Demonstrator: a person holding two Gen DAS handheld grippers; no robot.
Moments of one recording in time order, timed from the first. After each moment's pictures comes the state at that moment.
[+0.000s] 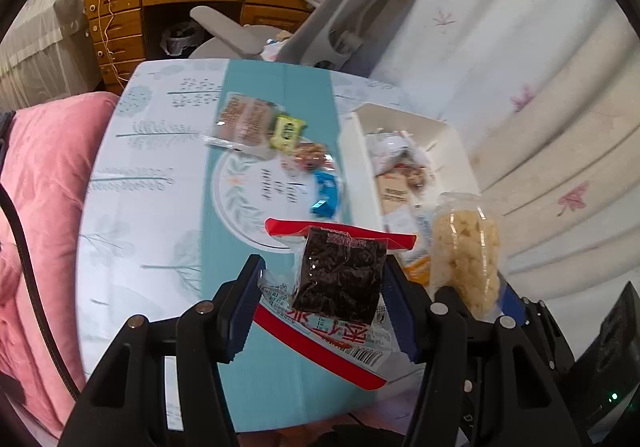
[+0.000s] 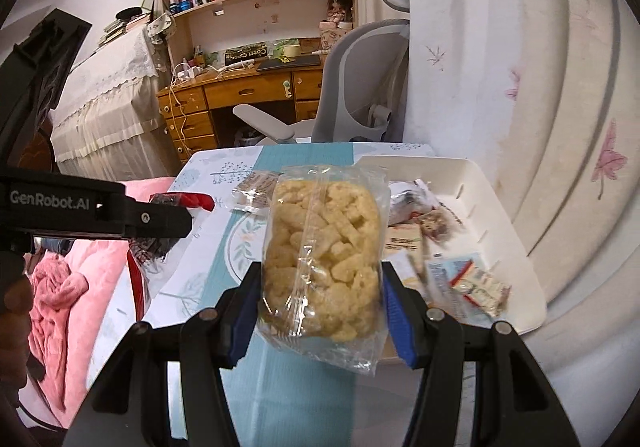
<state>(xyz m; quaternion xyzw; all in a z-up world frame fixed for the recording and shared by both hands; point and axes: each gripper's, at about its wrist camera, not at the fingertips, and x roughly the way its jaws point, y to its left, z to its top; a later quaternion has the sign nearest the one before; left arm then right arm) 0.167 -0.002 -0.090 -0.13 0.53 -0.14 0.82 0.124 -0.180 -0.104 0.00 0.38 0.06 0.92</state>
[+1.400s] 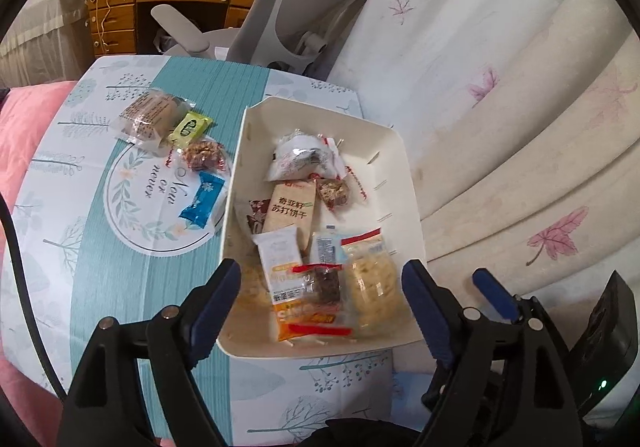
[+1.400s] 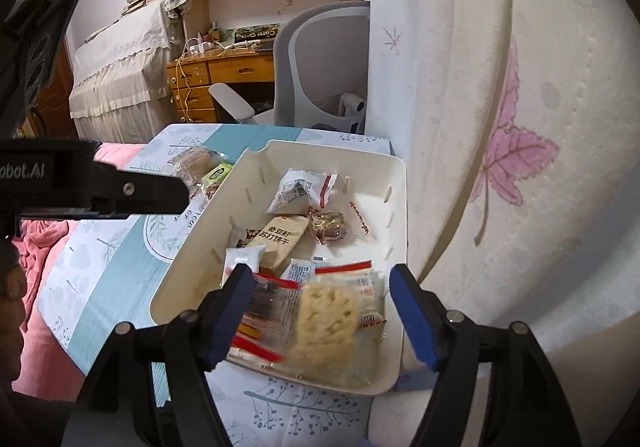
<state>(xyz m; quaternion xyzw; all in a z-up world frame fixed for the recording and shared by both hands) 0.183 -0.179 -0.102 -0.17 0.51 -0.10 0.84 0.172 -0.353 -0.120 -0.05 0.40 0.11 0.91</state>
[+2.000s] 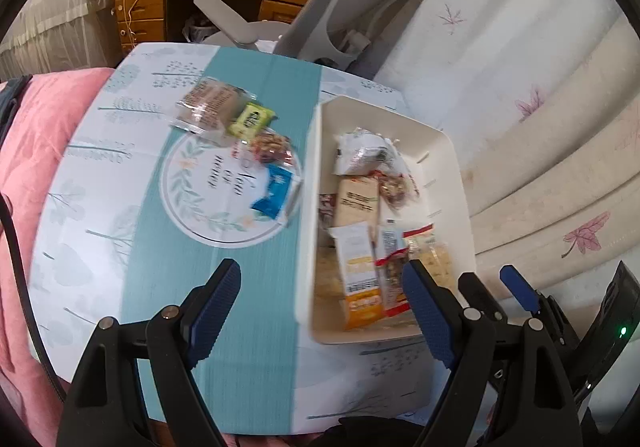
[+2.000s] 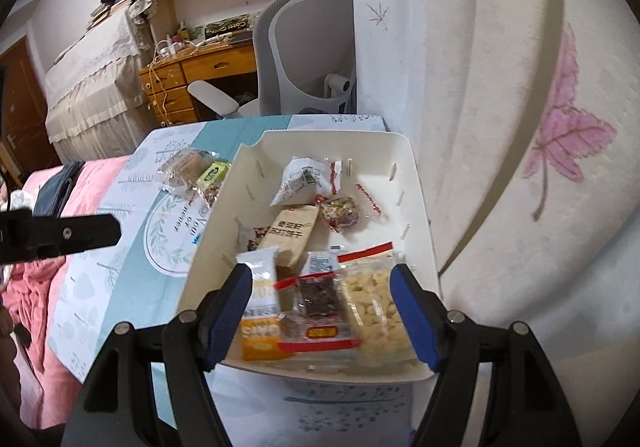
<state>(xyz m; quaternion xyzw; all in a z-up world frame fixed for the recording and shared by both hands) 0.172 -0.098 -0.107 -0.16 0.53 -0.07 0.83 0.179 -0.321 -0.126 0.00 0.43 0.06 0.90</state>
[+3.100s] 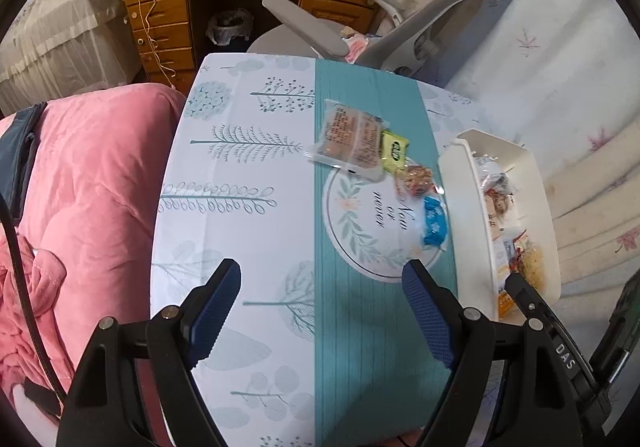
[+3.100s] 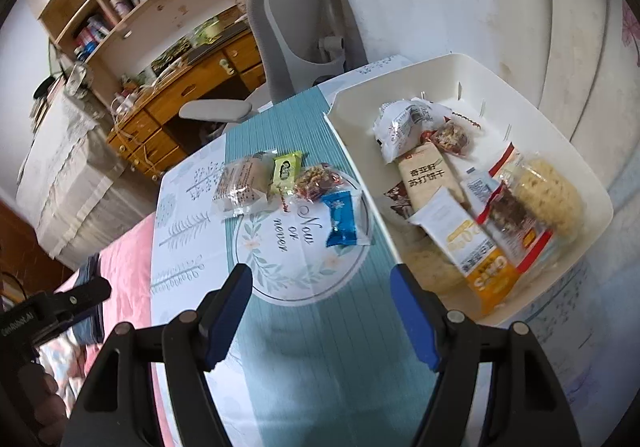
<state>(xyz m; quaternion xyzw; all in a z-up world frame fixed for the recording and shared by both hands) 0.239 0.120 -0.127 -0.10 0.57 -0.07 0.82 0.194 -0.161 -0.151 0.20 0.46 -0.03 0.86</state>
